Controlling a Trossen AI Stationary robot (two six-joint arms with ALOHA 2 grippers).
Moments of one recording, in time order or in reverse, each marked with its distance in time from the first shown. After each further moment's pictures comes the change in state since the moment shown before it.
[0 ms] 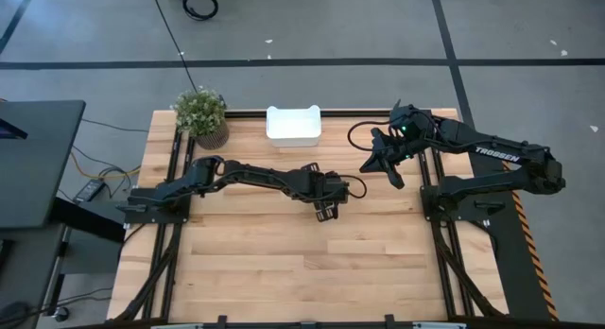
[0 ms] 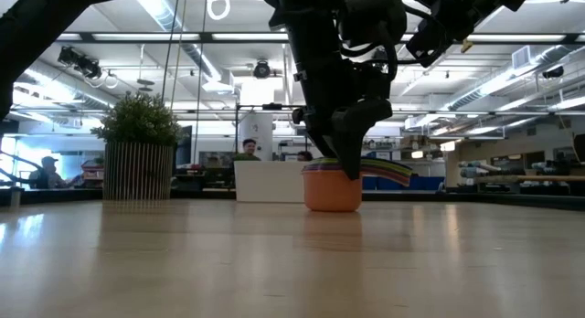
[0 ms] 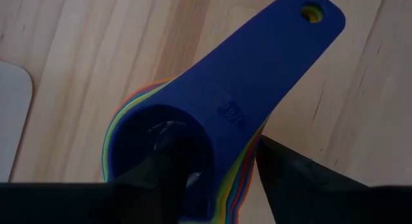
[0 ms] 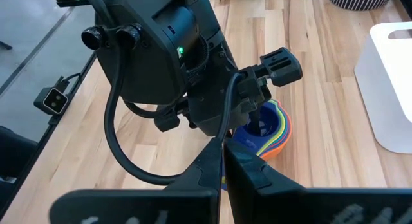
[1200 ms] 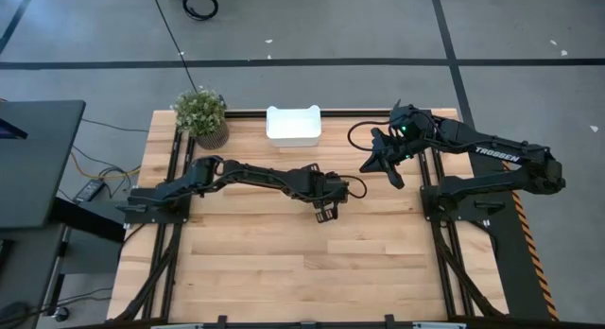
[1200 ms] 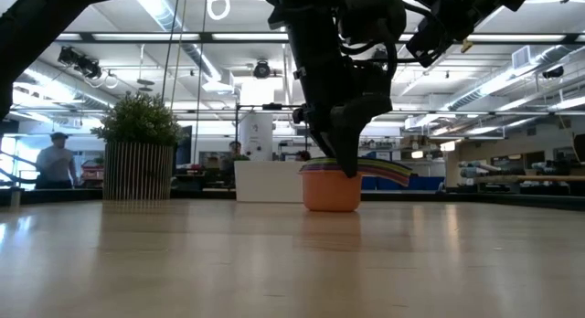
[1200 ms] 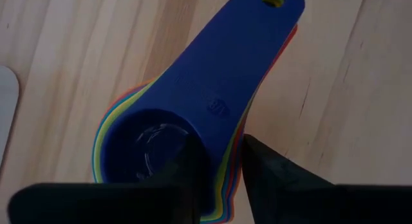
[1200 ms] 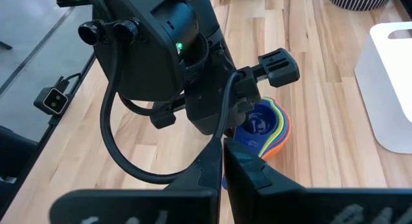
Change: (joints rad) left arm 0.000 0.000 -0.001 -0.007 0.039 0.007; right arm 0.000 0.000 0.000 0.000 0.000 0.000
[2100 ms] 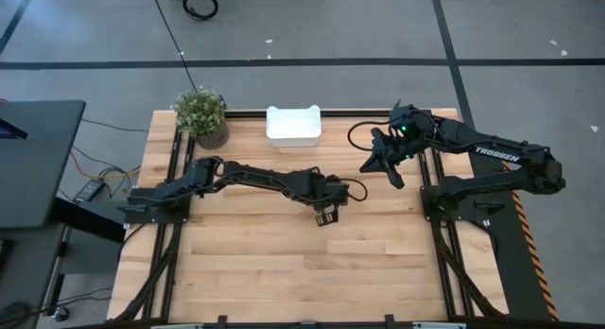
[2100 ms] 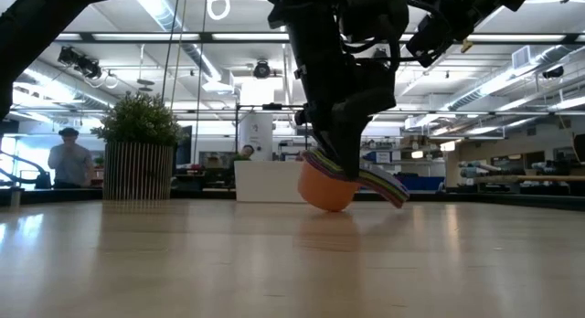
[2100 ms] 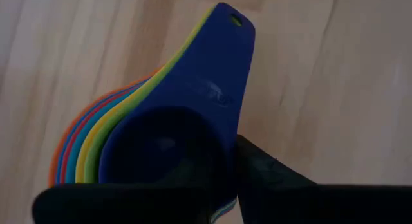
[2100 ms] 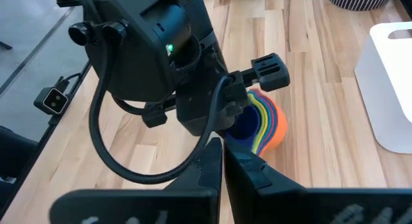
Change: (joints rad) left arm -0.003 0.001 0.000 0.007 0.030 0.002; right arm 0.000 0.000 0.000 0.000 0.000 0.000
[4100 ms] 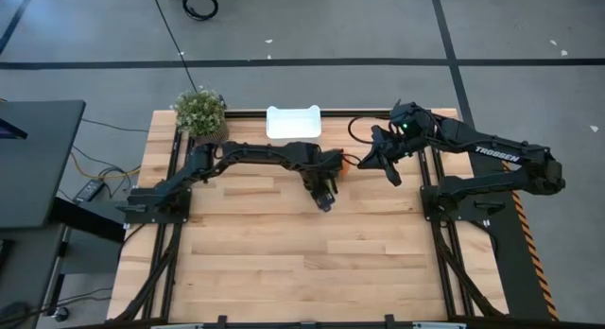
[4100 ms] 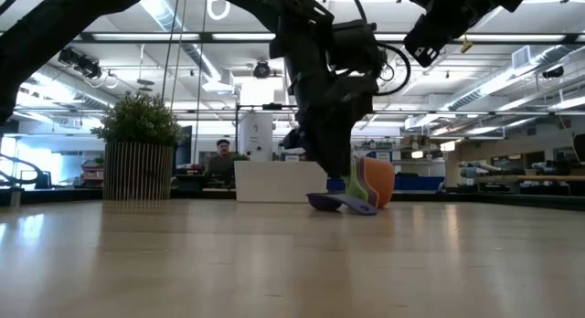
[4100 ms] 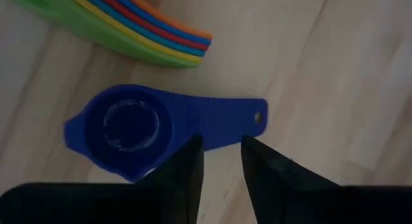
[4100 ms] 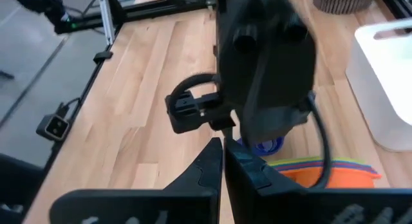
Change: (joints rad) left arm 0.185 -0.029 0.000 -0.026 0.456 -0.059; right arm -0.016 0.000 0.000 0.053 -0.003 0.110
